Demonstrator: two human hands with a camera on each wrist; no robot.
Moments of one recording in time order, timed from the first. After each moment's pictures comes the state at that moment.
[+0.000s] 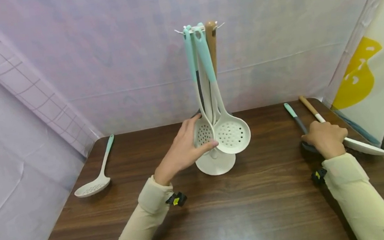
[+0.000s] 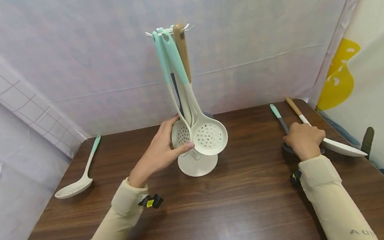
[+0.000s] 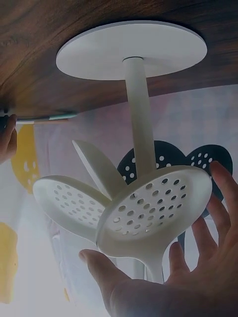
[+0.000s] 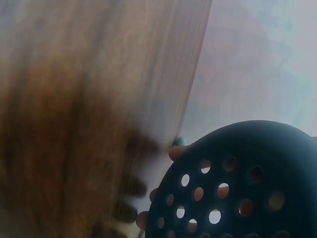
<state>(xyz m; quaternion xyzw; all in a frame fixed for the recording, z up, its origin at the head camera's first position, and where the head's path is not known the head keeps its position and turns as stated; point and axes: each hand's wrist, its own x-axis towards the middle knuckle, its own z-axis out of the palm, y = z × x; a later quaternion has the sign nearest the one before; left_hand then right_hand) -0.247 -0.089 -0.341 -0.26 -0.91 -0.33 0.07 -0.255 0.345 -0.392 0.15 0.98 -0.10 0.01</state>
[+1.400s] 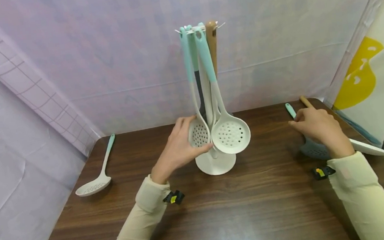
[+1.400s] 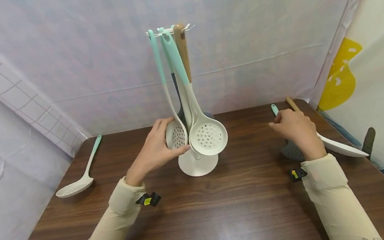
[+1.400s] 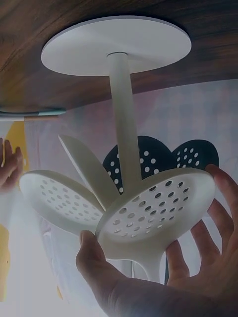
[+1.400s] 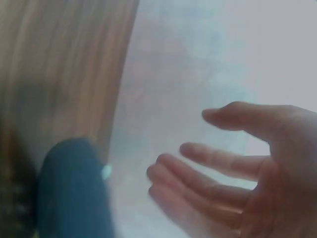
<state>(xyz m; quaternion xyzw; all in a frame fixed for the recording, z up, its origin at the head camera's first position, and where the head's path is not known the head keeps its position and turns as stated) -0.247 -0.097 -0.336 -0.24 -0.91 -0.31 0.11 -0.242 0.317 -0.337 0.00 0.98 -0.19 -0.01</state>
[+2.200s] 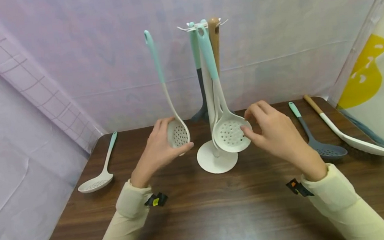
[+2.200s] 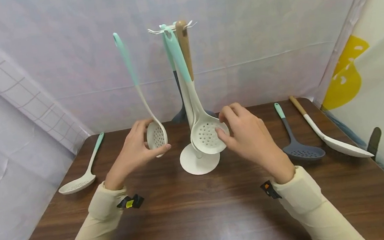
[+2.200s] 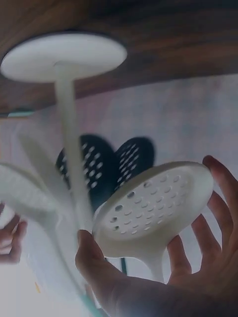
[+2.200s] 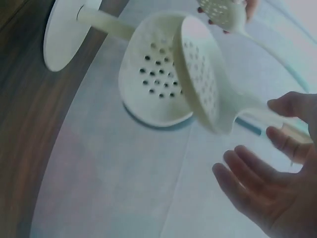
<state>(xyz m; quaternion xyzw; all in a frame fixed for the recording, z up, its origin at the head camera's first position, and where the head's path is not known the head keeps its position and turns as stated) -0.242 -0.149 -0.331 -0.18 -0.93 -0.31 0.12 -0.206 0.180 -0.313 -0.25 0.90 -0.19 -0.31</state>
